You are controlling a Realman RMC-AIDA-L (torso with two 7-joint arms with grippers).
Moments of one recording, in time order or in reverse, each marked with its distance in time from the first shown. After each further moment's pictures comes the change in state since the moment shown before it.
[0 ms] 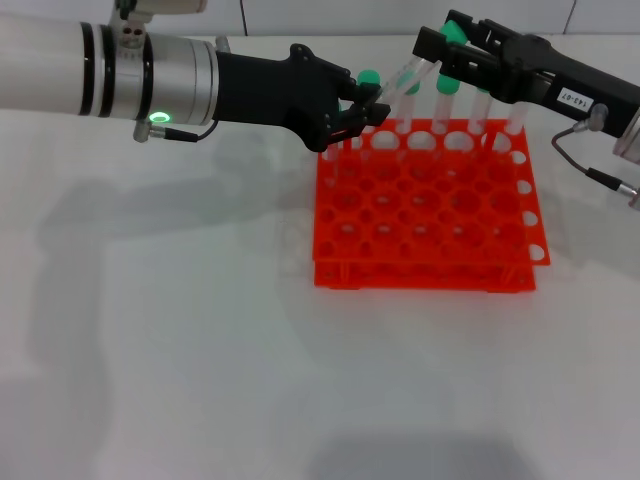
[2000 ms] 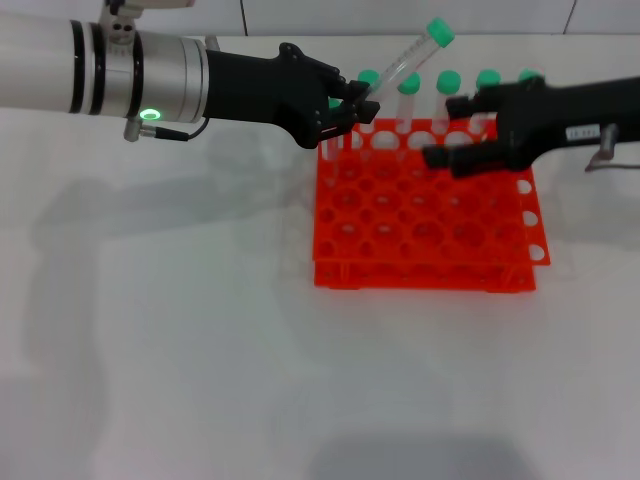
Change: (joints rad) left arm 0.002 0.015 0.000 -0.009 0.000 -0.004 -0.025; right arm -0.009 -0.018 0.020 -0.540 -0.704 -0.023 0.381
